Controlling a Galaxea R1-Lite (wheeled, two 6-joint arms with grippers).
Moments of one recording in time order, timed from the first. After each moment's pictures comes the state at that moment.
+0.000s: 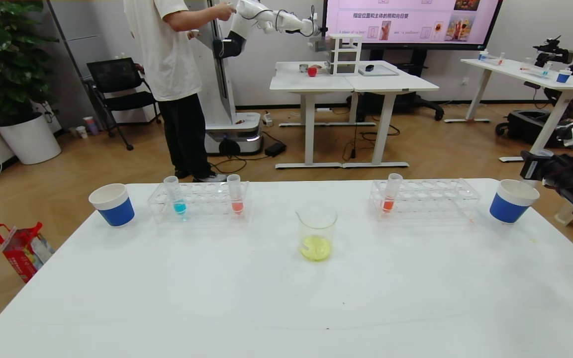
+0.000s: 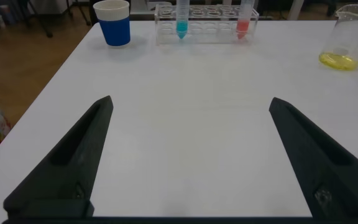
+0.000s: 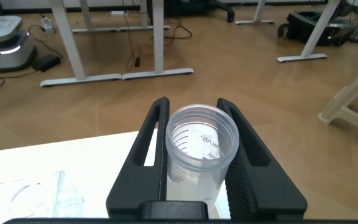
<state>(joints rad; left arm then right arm) -0.01 0.00 0.00 0.00 0.00 0.00 -0.39 2.20 -1.18 -1.03 0.13 0.00</state>
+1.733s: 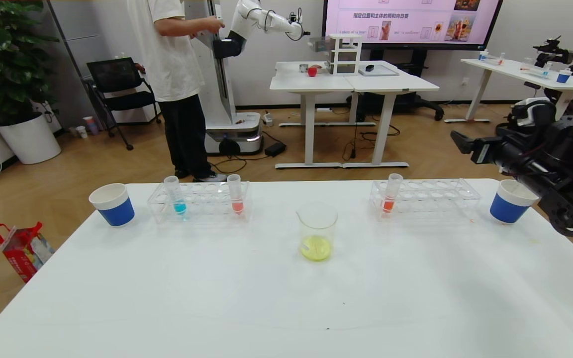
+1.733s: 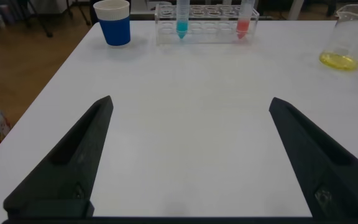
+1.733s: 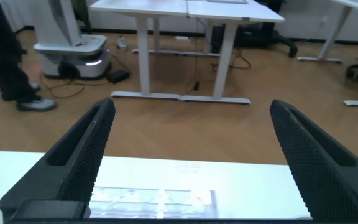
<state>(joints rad) -0.01 0.00 0.00 0.00 0.00 0.00 -0.10 2.03 -1.06 -1.07 0.13 0.00</state>
